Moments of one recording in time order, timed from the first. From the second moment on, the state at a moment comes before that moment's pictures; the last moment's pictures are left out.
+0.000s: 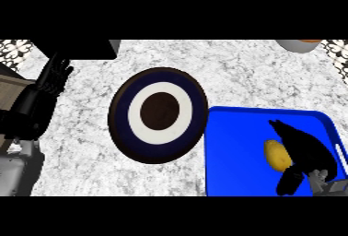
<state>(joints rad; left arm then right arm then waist) -0.26 0.35 0.03 -1.60 0.11 0.00 0.10 -0.11 -0.58 0.38 -1.71 0.53 0.40 0.77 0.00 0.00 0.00</state>
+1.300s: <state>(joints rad) -0.24 0.31 0.10 -1.62 0.07 -0.05 0.12 -0.03 -0.41 0.31 -1.53 0.94 0.01 0.61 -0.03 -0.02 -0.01</state>
